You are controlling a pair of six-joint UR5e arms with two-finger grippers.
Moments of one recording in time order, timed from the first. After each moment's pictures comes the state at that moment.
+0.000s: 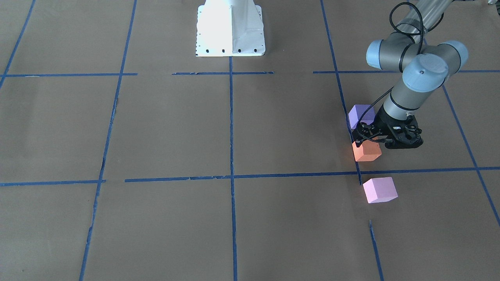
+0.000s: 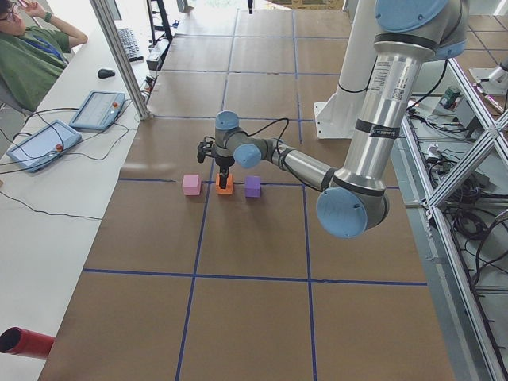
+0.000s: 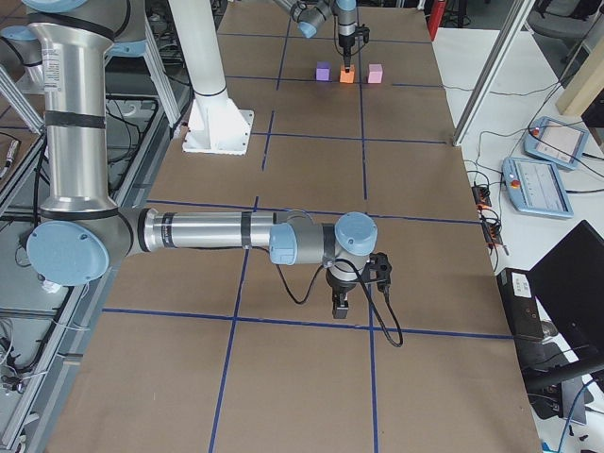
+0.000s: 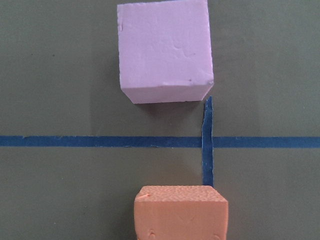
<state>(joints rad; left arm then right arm) -0.86 -1.83 -1.65 -1.90 -2.02 -0.93 1.48 -1.60 1.64 -1.56 2.36 0.06</state>
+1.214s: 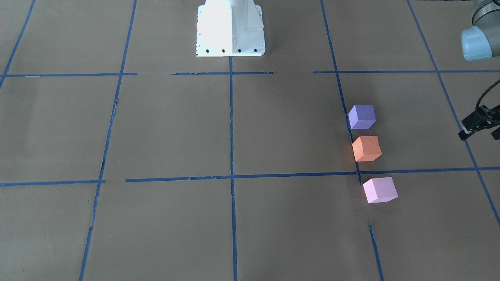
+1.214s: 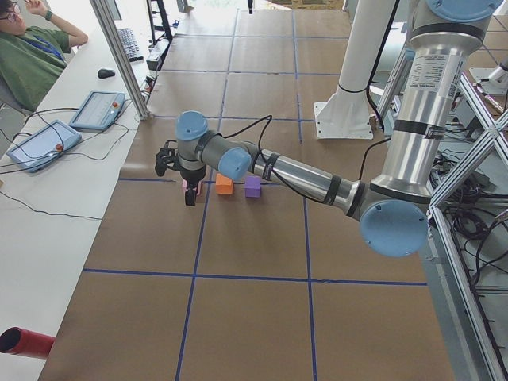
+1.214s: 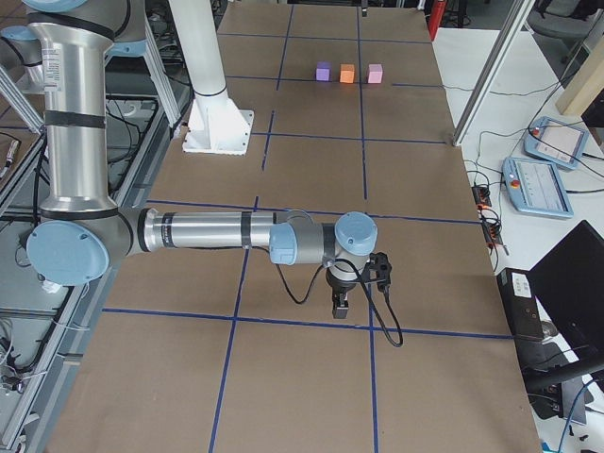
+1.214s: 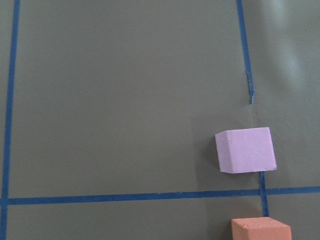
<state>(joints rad) -1.35 -1.74 -1.67 -1.73 -2.31 -0.46 1.48 -1.60 1.64 -1.56 2.36 0.06</state>
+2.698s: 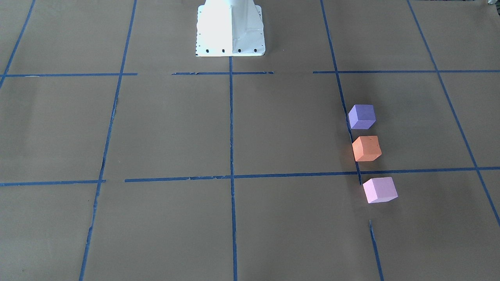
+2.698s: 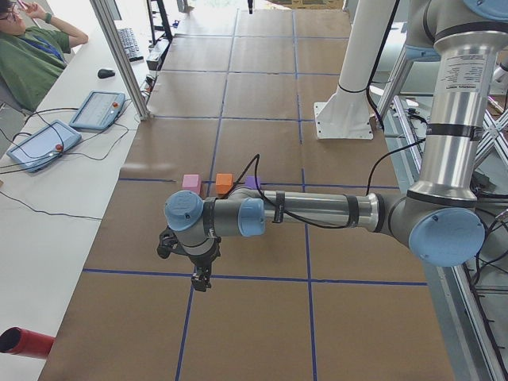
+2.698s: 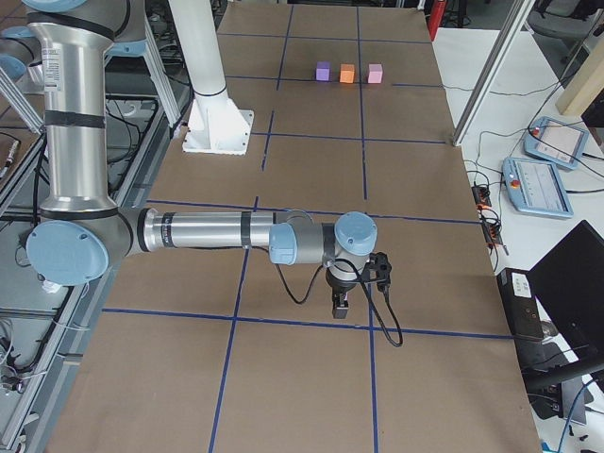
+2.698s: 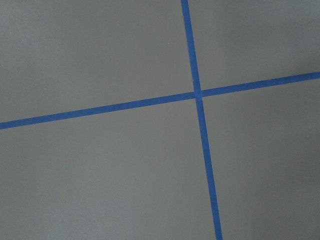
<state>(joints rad) -1.58 -1.65 -1.53 -1.47 -2.32 0.22 1.48 -1.60 1.64 -1.56 2.36 0.06</state>
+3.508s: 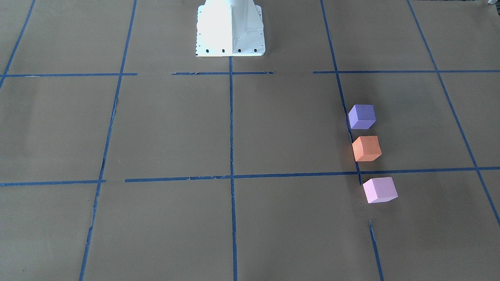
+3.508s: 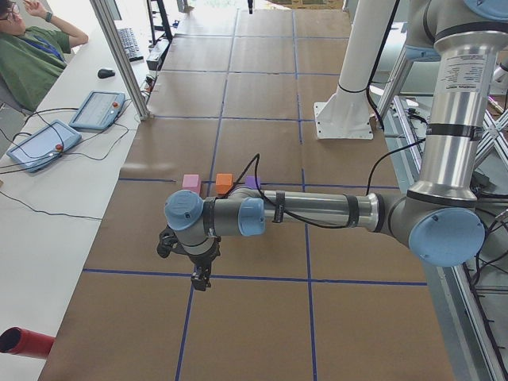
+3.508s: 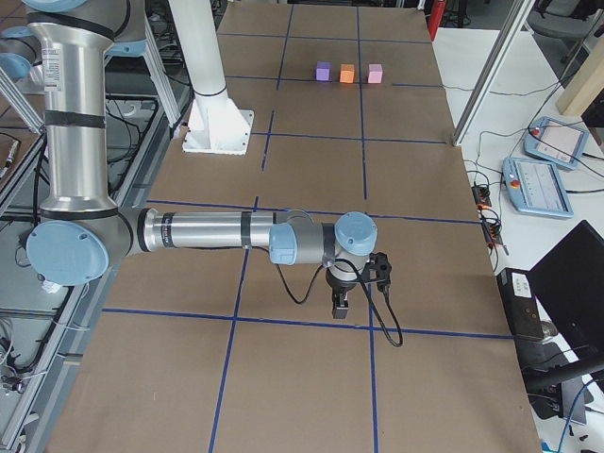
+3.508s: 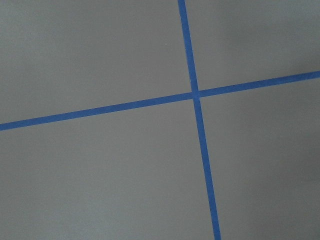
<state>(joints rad) -1.58 -1.65 -1.52 -1.47 -2.32 0.22 1.48 -1.60 1.64 -1.56 2.36 0.06</state>
